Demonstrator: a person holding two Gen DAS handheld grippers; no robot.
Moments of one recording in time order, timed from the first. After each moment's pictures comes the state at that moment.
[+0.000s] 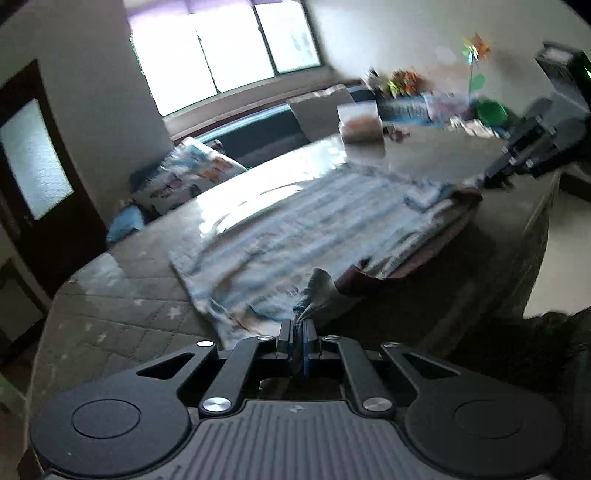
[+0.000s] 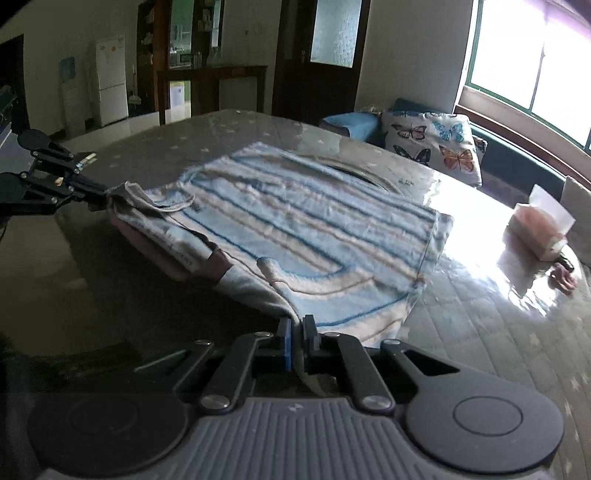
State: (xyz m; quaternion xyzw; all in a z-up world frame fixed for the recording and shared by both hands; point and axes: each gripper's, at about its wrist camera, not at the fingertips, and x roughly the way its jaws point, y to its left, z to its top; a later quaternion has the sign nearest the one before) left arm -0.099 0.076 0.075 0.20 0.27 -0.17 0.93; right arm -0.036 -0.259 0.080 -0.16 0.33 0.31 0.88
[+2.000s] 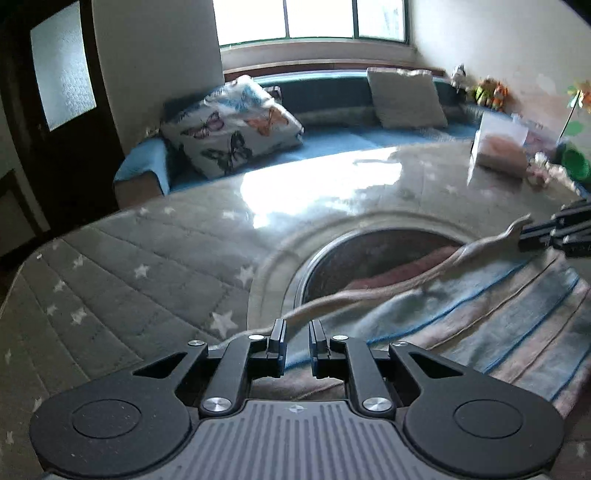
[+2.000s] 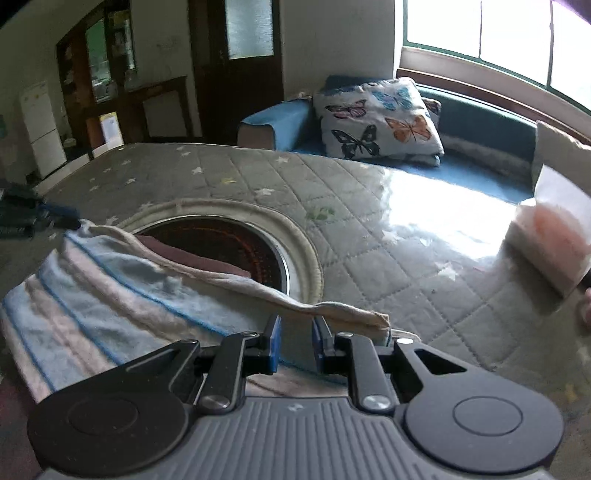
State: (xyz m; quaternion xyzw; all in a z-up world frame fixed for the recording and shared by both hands) left arm 0.218 0.098 0.051 0.09 0.37 -0.11 0.92; right arm 0.256 -0.242 0.035 -0.07 0.37 0.23 0.90
